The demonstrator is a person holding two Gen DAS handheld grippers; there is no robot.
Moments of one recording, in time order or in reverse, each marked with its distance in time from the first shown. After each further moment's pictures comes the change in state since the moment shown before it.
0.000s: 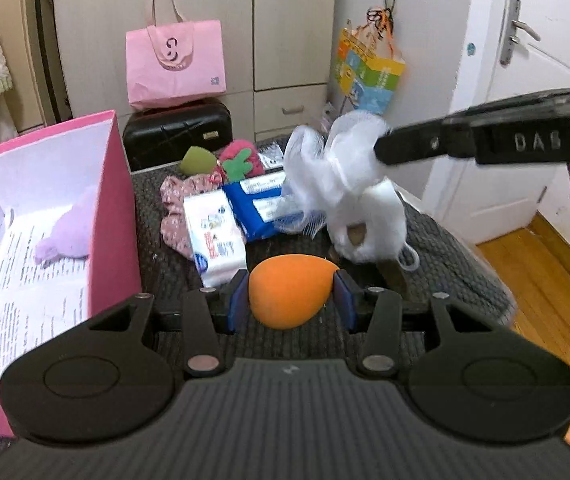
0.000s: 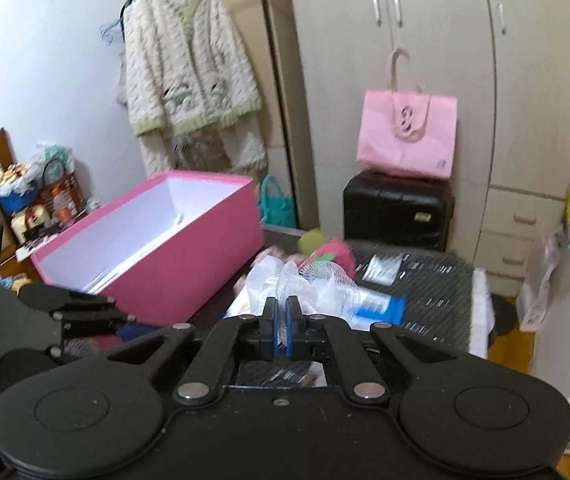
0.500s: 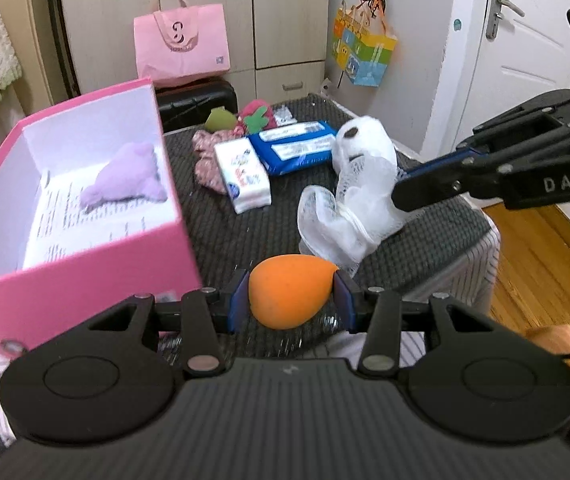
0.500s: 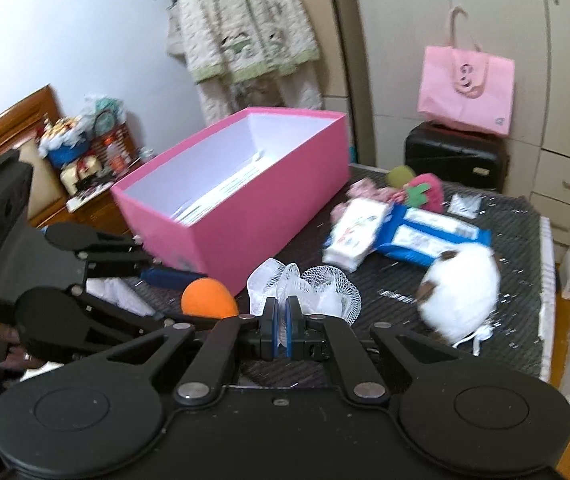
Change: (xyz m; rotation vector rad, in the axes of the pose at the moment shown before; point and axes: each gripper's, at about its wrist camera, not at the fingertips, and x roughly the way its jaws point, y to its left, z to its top) left arm -0.065 0.017 -0.043 0.025 0.063 0.003; right arm -0.016 0.070 -0.033 -0.034 0.146 0.138
